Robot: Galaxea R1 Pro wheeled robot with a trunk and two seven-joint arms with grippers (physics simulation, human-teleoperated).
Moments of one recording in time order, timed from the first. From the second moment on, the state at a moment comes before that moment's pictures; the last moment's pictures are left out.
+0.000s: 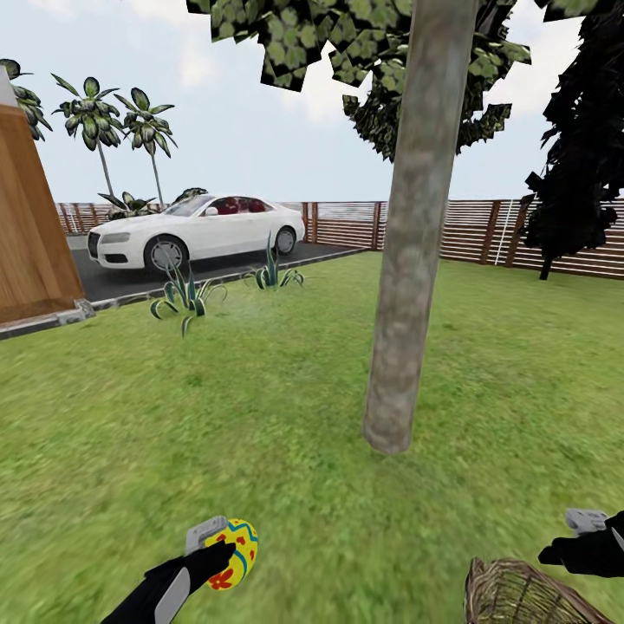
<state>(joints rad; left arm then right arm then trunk) -0.48 -0.01 0.14 -0.39 0.26 0.21 -0.08 -0.55 -0.60 0.09 -0.53 -0.06 0.71 0.53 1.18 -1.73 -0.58</state>
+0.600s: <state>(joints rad) -0.48 -0.01 0.14 -0.39 0.26 0.21 -0.08 -0.55 -0.61 0.09 -0.53 -0.07 0.71 0.53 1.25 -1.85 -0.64</state>
